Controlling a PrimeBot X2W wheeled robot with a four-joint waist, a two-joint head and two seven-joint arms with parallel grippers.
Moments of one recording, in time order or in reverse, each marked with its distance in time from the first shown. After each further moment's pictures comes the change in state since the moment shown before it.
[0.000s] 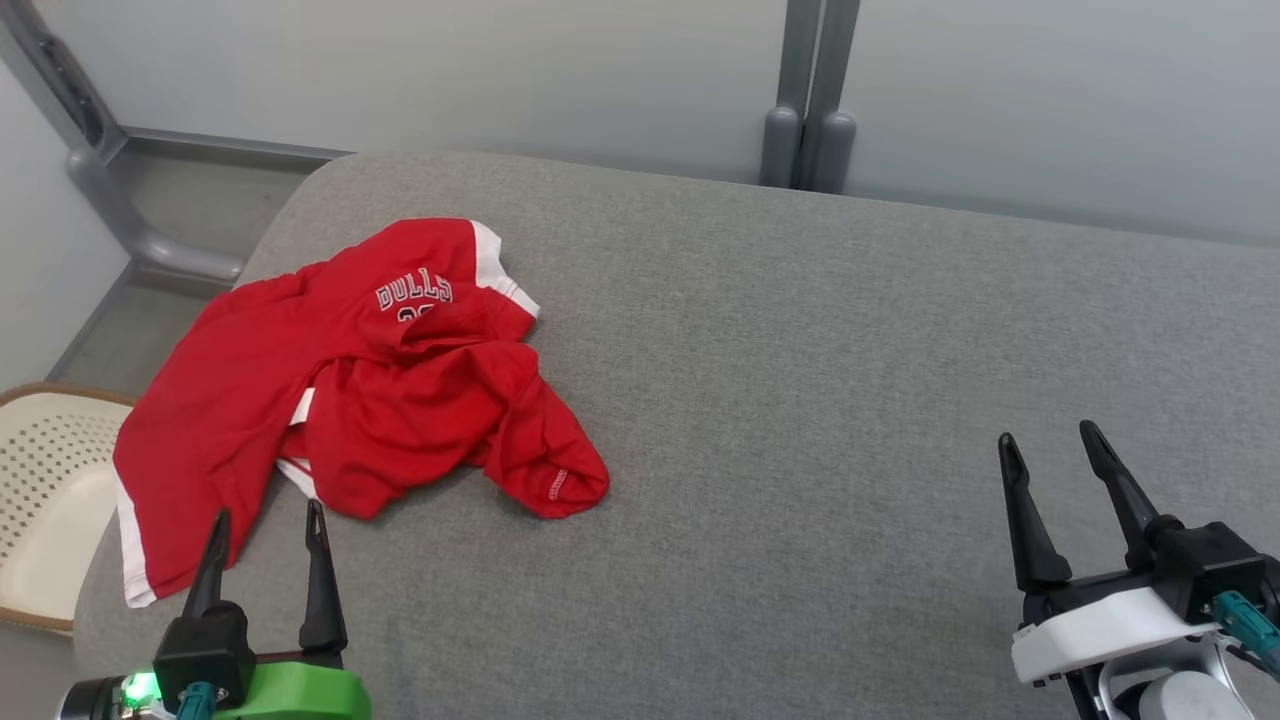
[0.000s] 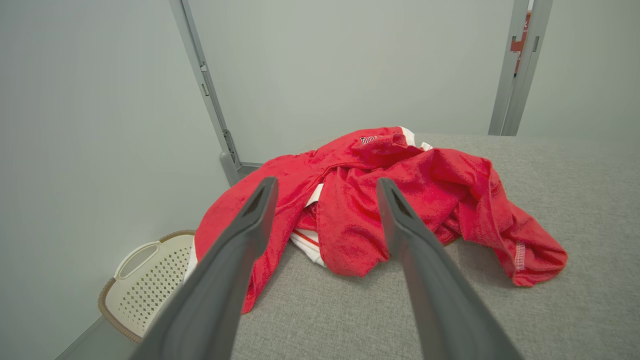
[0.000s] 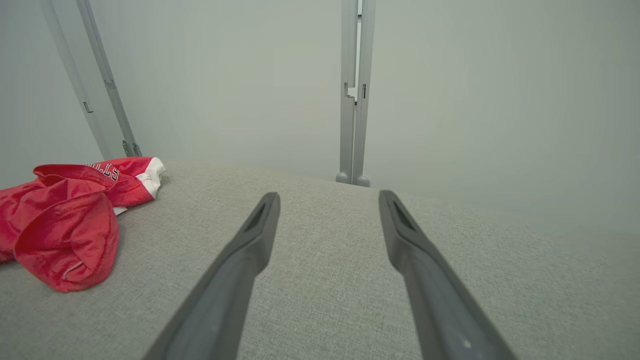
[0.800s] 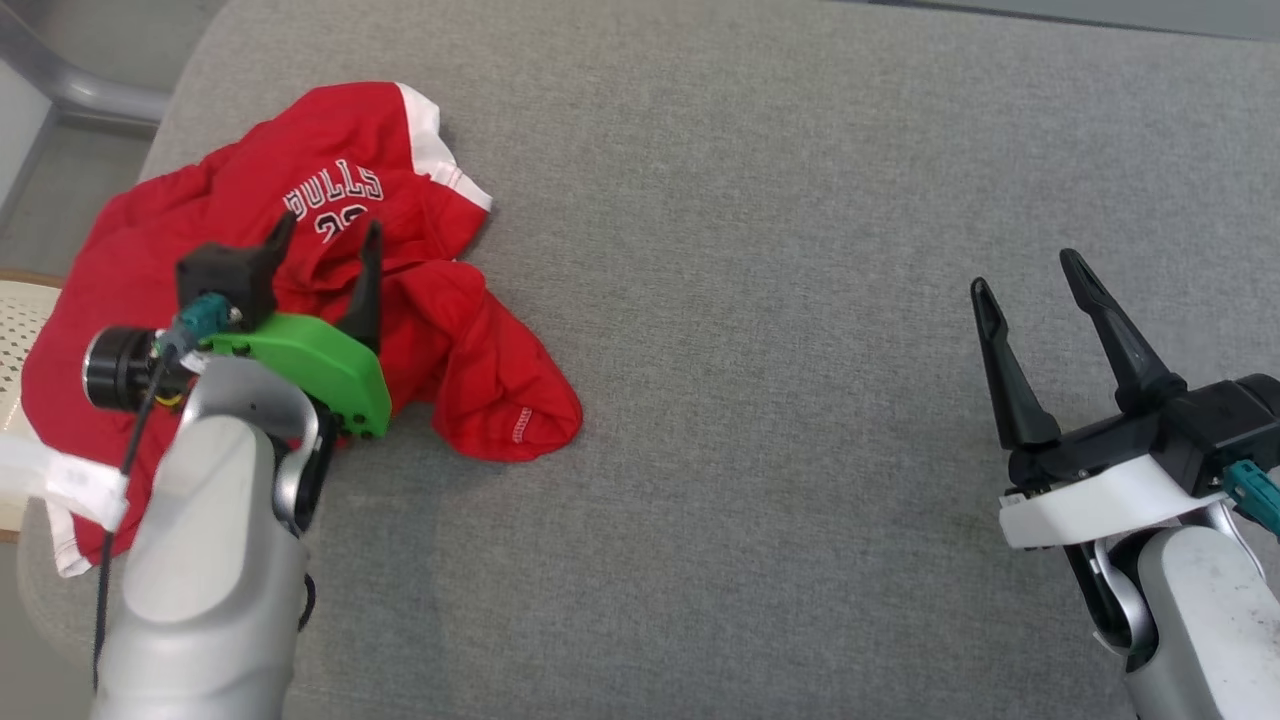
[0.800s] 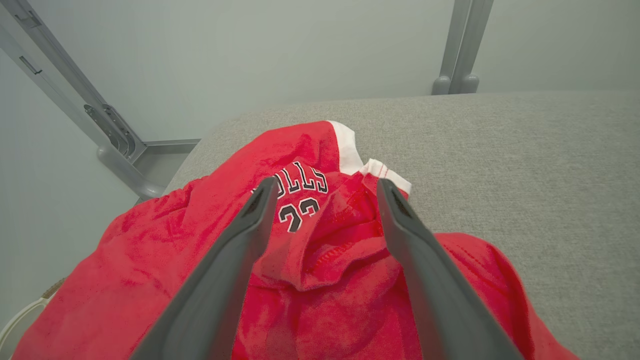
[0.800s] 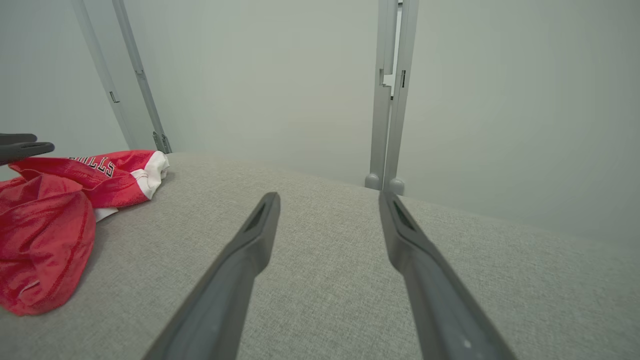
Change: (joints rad) left arm -0.607 0.067 -0.158 0.340 -0.129 -0.119 0.245; right arm -0.230 -0.113 0.115 -0.056 0.031 0.000 0.000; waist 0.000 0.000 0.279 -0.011
